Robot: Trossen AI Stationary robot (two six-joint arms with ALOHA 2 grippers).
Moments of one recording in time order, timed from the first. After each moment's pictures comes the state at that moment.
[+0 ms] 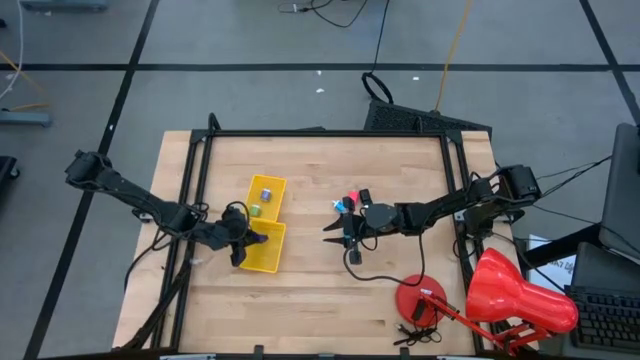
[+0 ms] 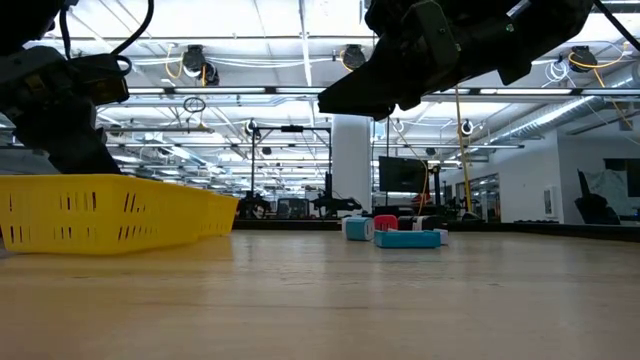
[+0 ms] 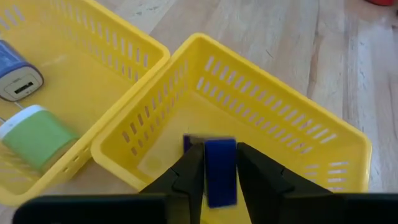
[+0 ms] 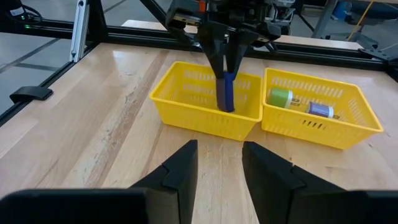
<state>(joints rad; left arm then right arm) -0.43 0.87 0.28 -0.19 -0.36 -0.74 0.13 1.61 0.76 0.55 0.03 -0.04</state>
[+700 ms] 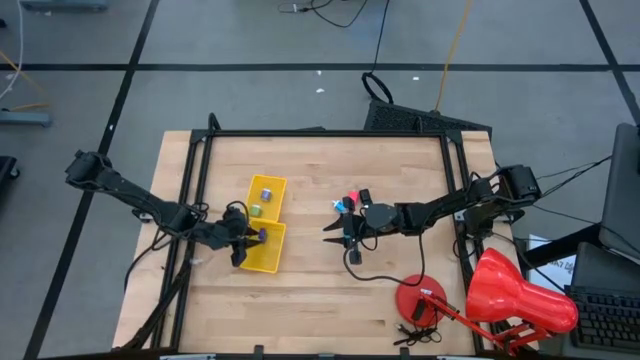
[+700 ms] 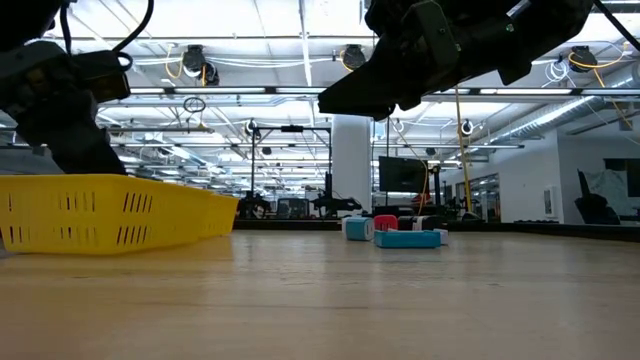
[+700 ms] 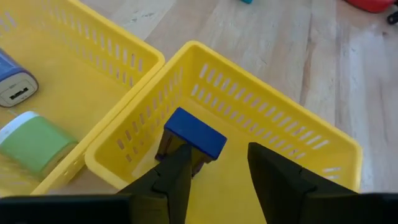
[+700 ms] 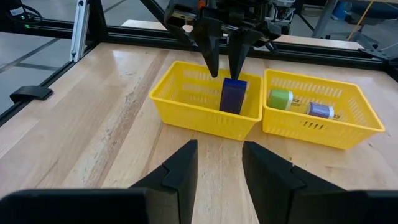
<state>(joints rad) -0.43 0.87 0.28 -0.16 -0.36 -0.74 0.13 1.61 0.76 0.55 0.03 -0.04</state>
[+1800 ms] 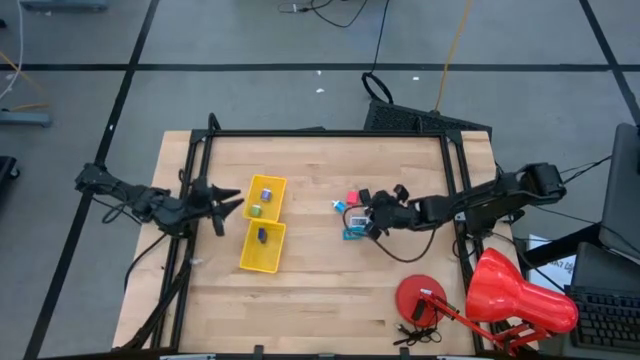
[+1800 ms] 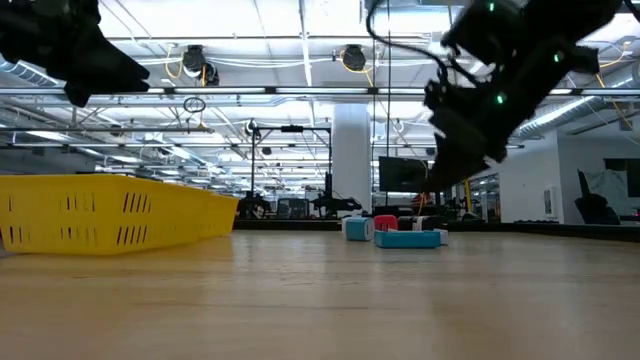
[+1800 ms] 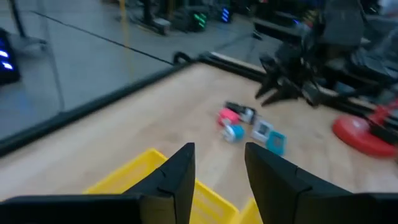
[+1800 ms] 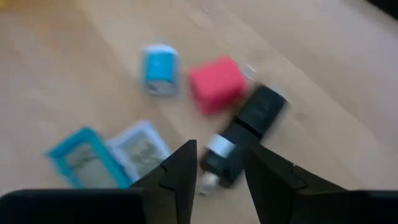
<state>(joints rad) -0.43 0.31 0.34 -0.34 -0.80 -0.44 0.09 1.39 0.62 -0.16 0.52 0.59</state>
